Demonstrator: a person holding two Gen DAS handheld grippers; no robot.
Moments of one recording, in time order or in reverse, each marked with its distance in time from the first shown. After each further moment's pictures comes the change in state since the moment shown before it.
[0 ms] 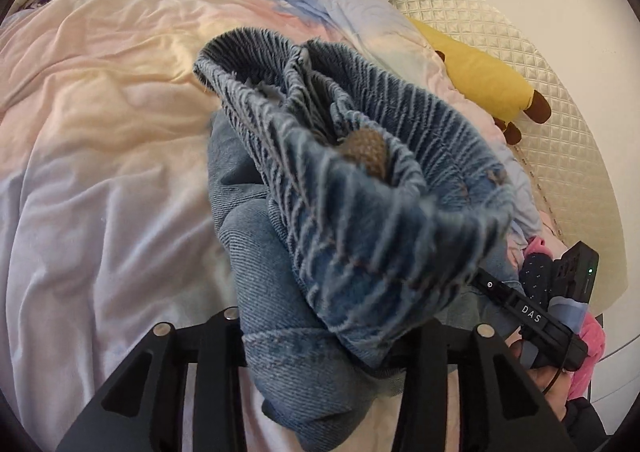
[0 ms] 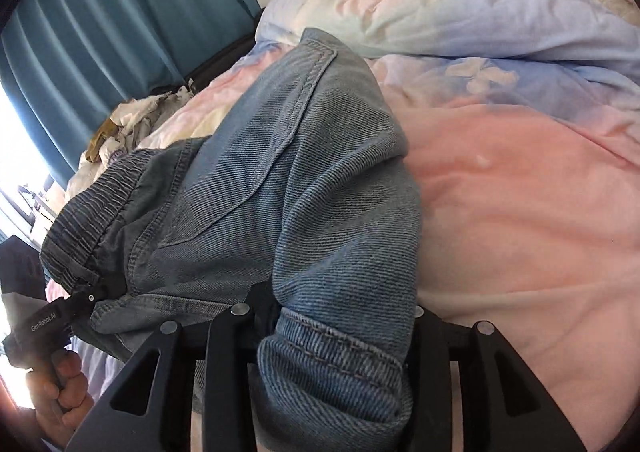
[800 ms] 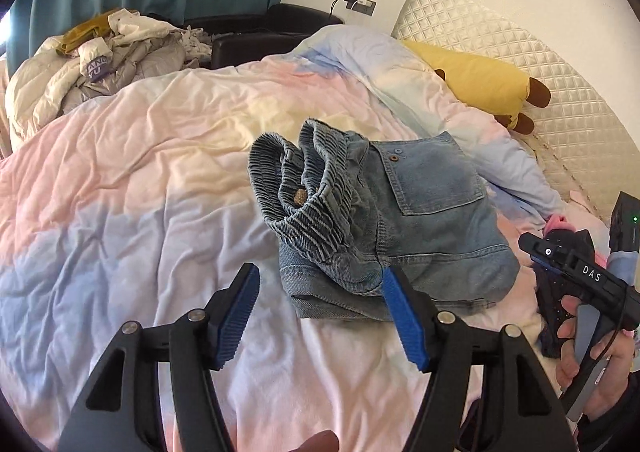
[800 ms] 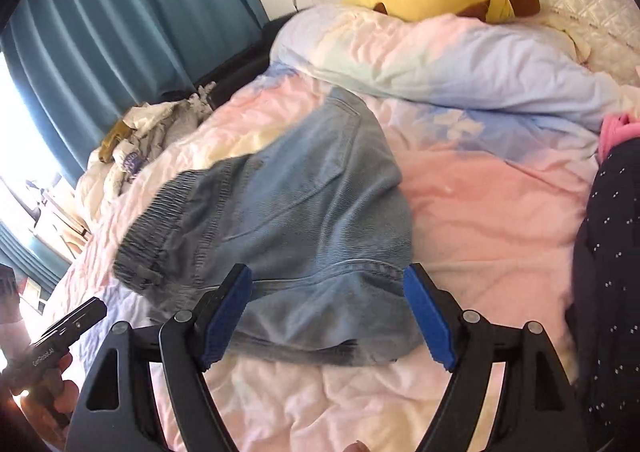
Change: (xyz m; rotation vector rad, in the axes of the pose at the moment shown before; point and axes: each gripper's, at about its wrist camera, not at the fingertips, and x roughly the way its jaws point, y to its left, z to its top) left arm -0.149 -0.075 -0.035 0.138 -0.134 0.269; right arm -0.117 0.030 0.003 -0.010 -0.038 0.015
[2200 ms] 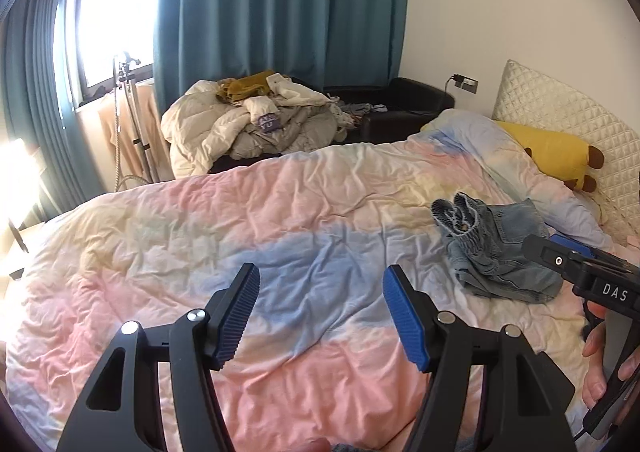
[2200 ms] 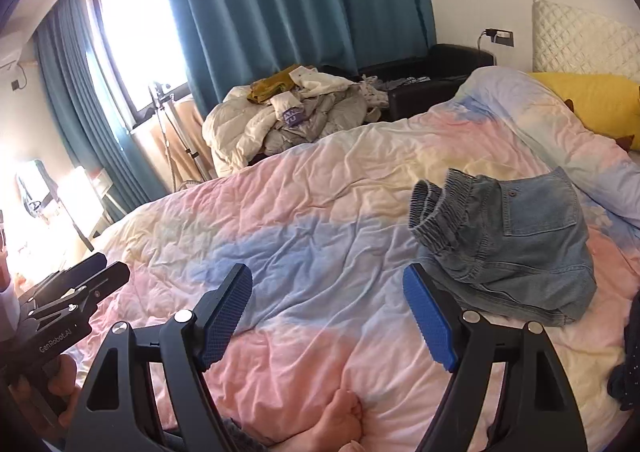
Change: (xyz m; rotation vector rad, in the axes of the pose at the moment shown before) left arm -0.281 0.122 -0.079 -0.111 -0.230 0.437; right arm -0.120 0.299 -0.082 -0.408 -0.019 0.283
